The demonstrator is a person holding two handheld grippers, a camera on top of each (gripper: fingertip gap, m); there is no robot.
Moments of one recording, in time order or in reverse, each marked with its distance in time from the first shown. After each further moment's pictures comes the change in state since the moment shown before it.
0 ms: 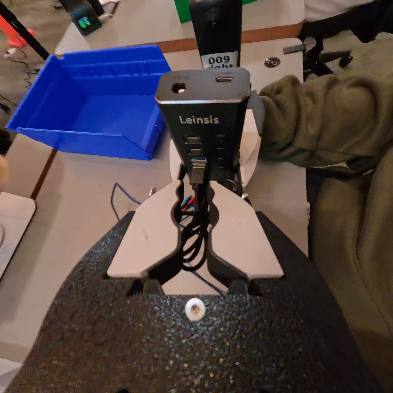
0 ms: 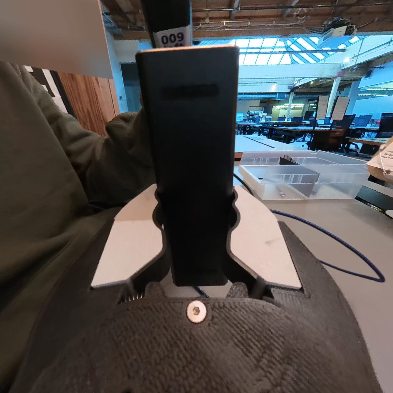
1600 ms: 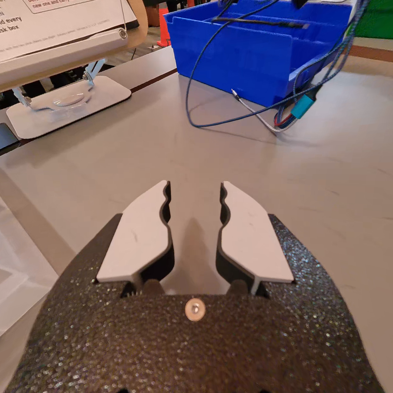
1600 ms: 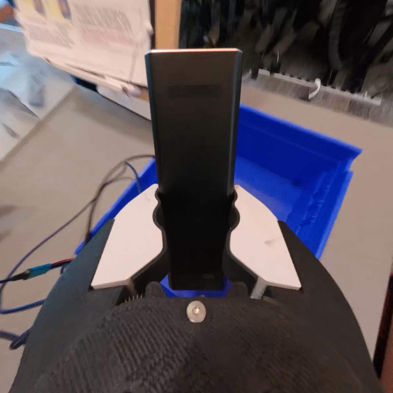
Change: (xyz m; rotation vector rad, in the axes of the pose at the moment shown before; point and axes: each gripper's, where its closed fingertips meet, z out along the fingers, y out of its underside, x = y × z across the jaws) left arm -0.108 0.178 -0.014 0.199 -0.423 -0.409; right arm 0.271 -0.026 -0.198 -0.654 1.055 0.338
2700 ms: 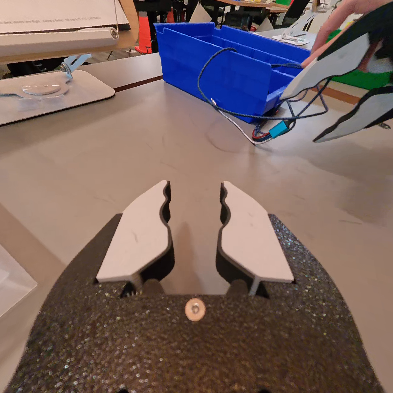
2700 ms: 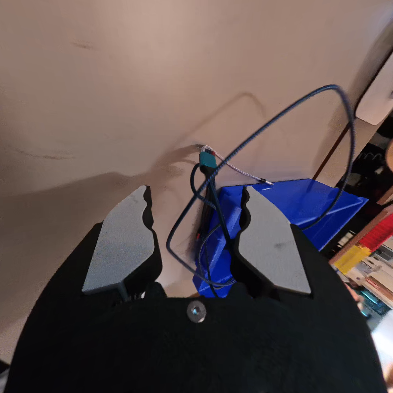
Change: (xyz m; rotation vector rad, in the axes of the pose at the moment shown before) left arm 0.002 -0.004 -0.009 0.048 0.124 -0.125; right arm -0.192 0.156 -0.020 -0.645 -0.033 -1.352
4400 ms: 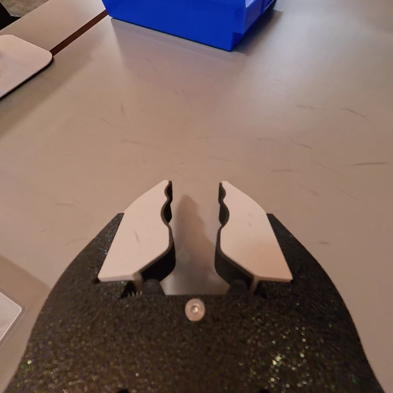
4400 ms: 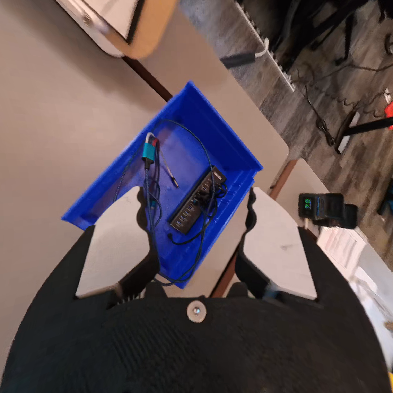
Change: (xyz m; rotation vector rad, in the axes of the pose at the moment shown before) left arm 0.026 0.037 0.019 -0.262 0.058 0.224; right arm 0.229 0.158 -0.060 0.093 0.131 1.007
